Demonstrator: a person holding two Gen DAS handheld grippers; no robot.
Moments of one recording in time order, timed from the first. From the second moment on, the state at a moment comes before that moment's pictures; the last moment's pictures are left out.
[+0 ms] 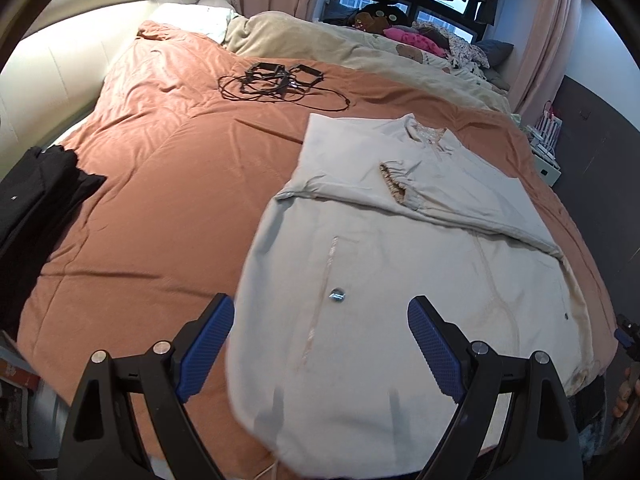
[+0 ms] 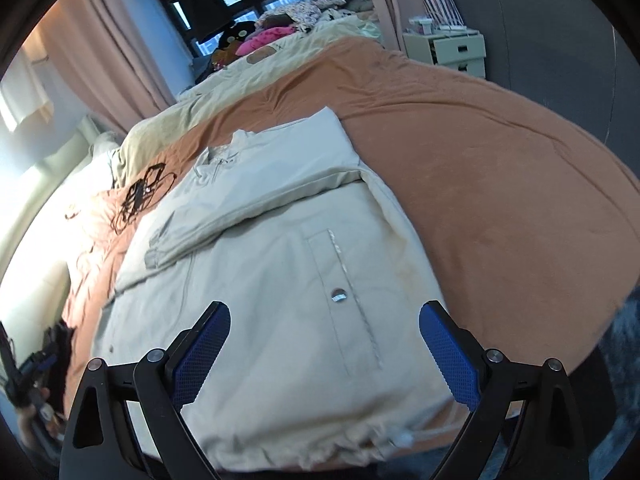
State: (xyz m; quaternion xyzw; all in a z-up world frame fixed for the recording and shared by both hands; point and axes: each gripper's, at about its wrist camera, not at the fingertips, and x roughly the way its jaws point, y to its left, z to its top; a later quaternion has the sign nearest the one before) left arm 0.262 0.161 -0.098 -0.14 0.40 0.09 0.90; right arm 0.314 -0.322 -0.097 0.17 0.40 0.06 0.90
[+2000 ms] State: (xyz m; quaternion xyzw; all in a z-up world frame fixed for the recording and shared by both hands) left arm 0.189 0.182 -0.125 -0.25 0.37 0.00 0.89; right arm 0.277 -0.342 -0.145 0.35 0.36 0.19 0.84
